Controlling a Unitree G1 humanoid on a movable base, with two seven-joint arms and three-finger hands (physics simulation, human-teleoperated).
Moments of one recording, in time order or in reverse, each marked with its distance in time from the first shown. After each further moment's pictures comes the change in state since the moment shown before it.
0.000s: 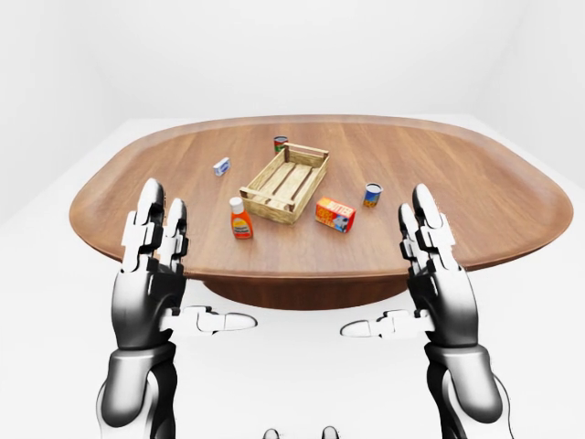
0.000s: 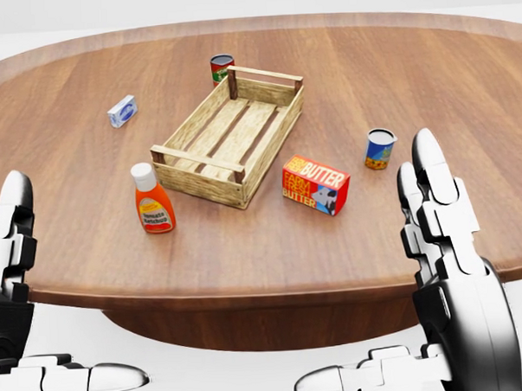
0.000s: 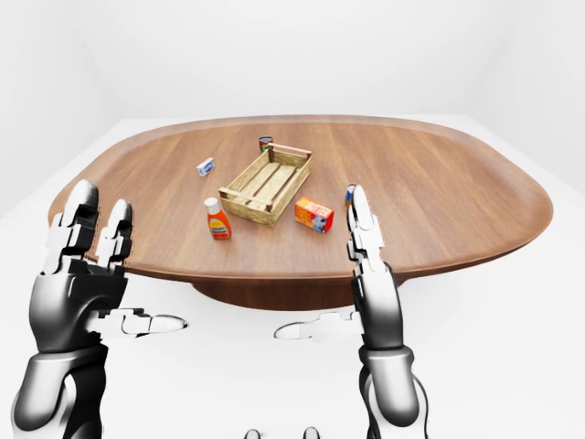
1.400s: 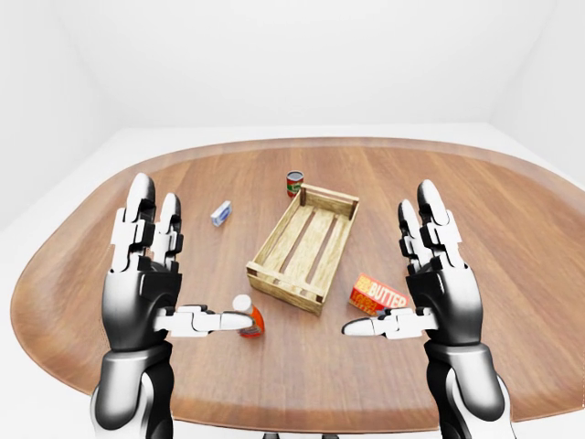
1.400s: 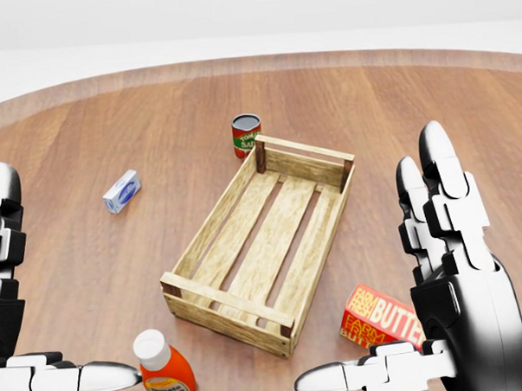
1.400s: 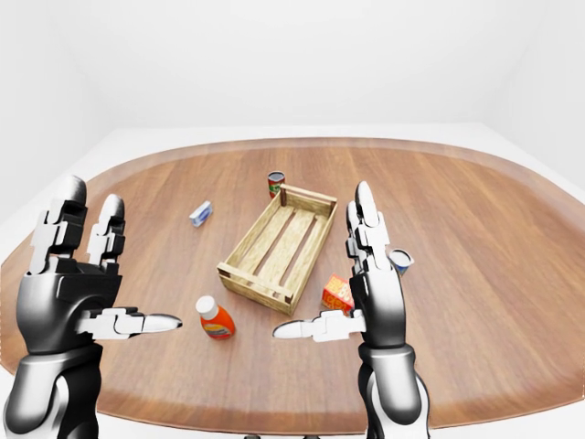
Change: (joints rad) left arm -0.010 0.001 0.014 -0.024 -0.023 0.000 0.006; right arm -0.015 0.003 -0.009 -0.003 0.095 0.000 -0.006
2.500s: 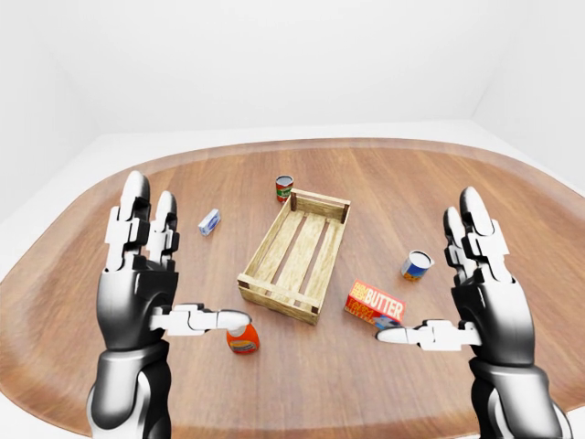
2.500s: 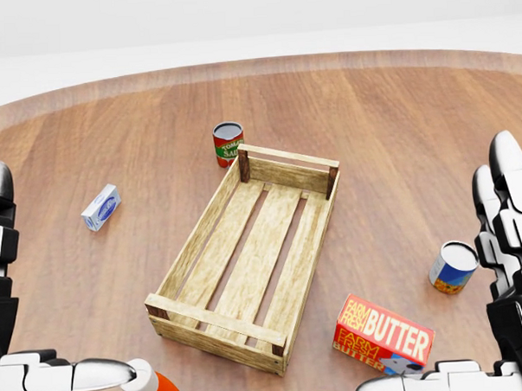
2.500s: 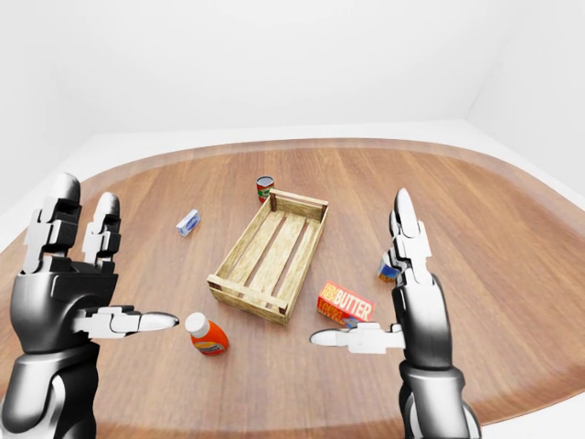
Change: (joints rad) left arm -0.010 0.002 0.018 -0.001 -0.009 0.000 -0.001; right arm 0.085 0.026 -0.197 -0.096 -0.097 0.000 0.119
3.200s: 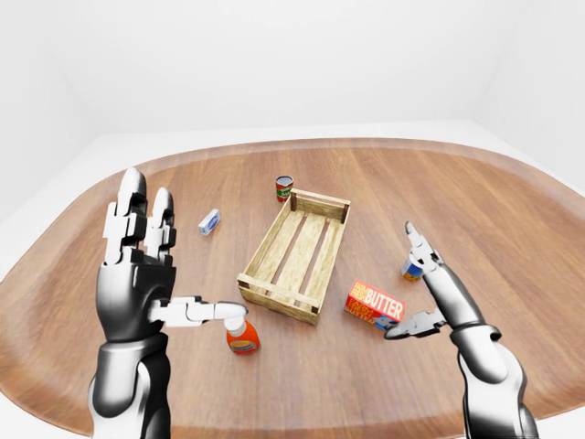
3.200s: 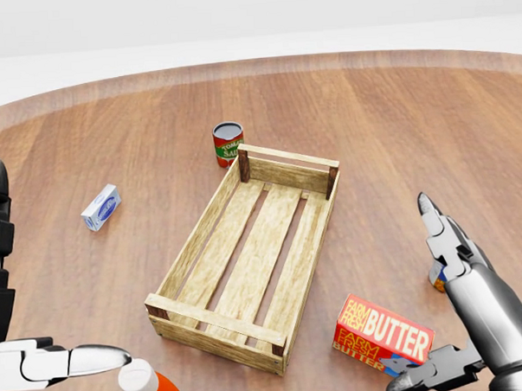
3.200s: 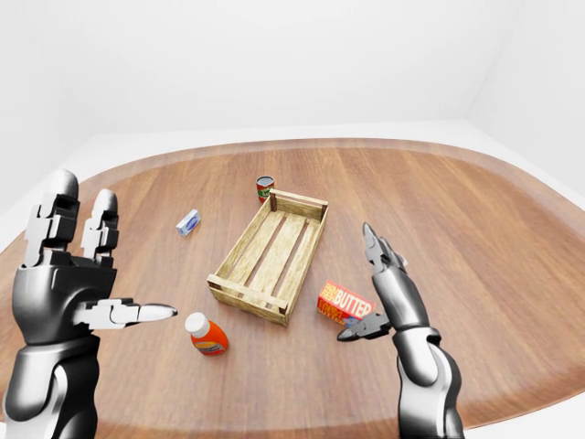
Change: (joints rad) left arm -0.040 0.014 0.019 0.041 -0.007 0.000 0.016; right arm -0.164 -0.065 -0.122 0.375 -0.497 0.000 0.254
